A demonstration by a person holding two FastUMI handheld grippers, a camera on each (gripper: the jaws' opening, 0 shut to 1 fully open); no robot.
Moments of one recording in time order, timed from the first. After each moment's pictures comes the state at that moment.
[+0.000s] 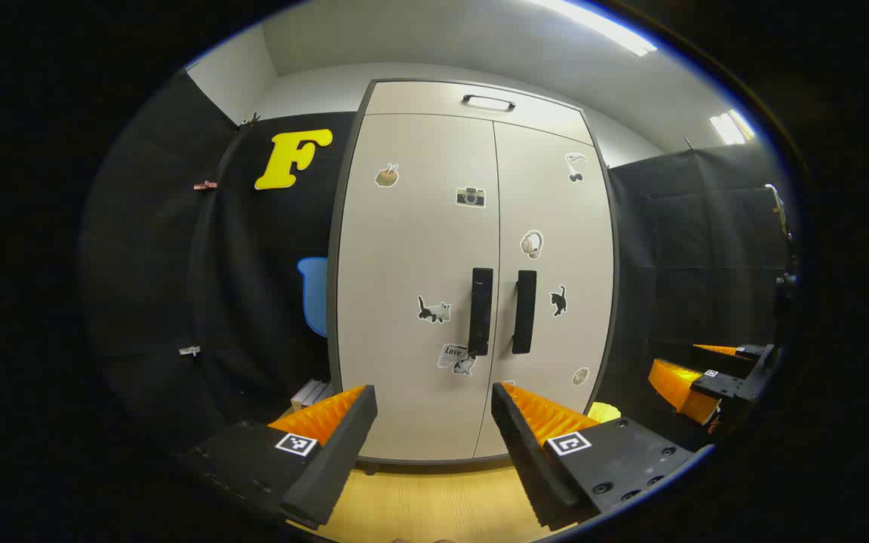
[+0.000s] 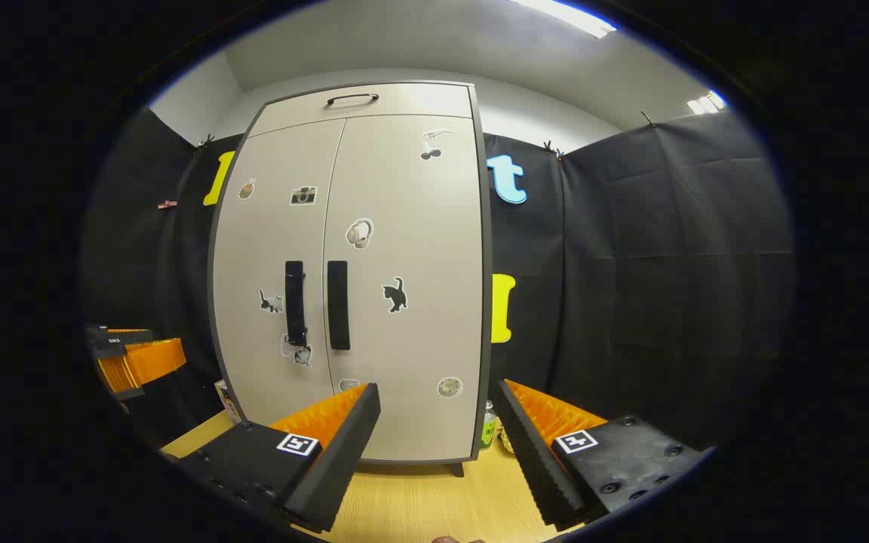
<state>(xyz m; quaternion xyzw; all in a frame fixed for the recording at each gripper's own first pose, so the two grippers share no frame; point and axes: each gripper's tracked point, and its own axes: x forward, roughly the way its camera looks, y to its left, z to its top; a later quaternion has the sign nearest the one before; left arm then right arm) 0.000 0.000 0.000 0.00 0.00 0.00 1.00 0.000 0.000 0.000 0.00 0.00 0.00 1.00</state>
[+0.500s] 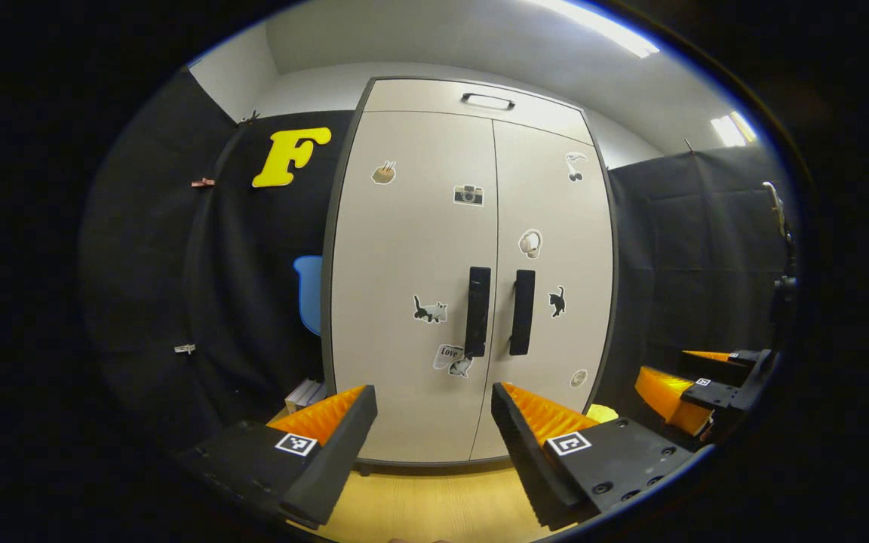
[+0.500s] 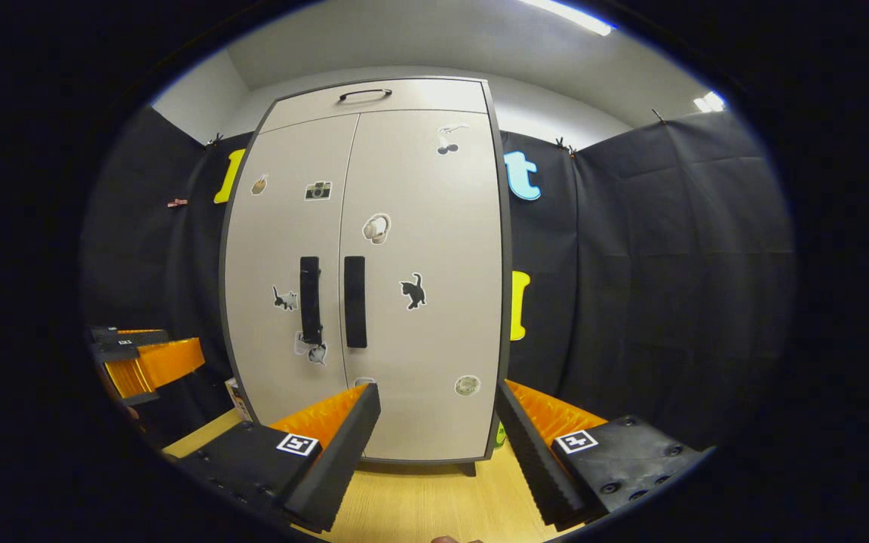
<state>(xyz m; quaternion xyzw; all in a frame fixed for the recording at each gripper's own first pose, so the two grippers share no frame) 0.007 -0.004 -0.002 0.00 0.00 0.00 1.00 0.004 0.015 -0.007 0.01 0.01 0.02 1.00</state>
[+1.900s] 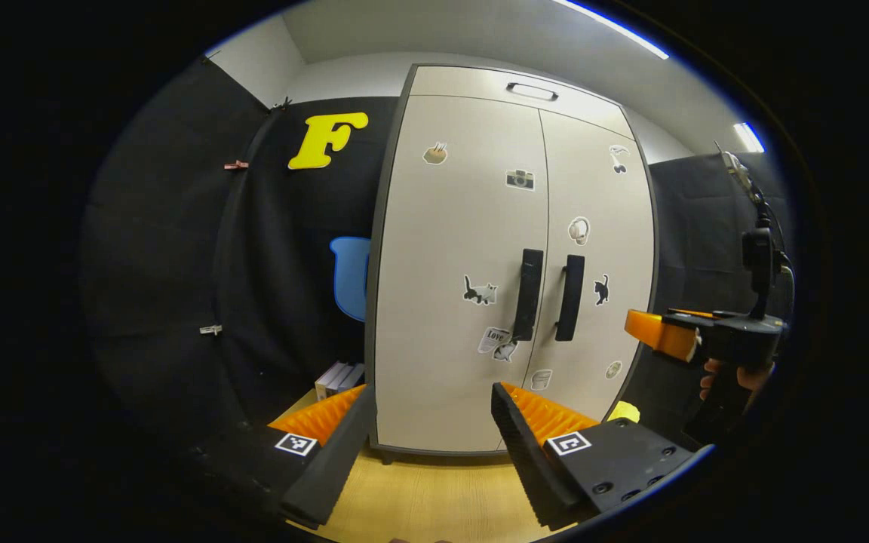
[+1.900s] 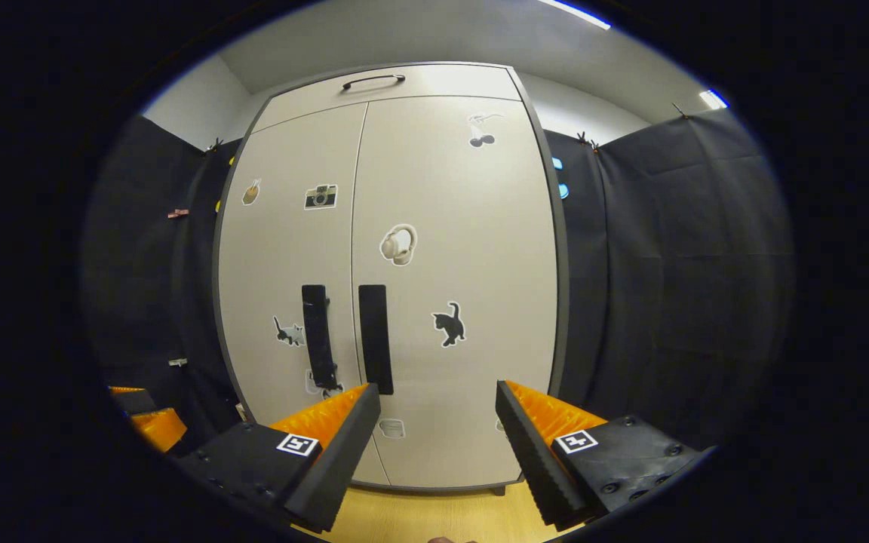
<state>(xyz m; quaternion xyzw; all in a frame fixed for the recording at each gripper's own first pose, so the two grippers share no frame) 0.002 0.052 -0.024 -0.02 0.03 0.06 1.00 0.092 0.074 0.030 0.01 0.01 0.06 1.00</state>
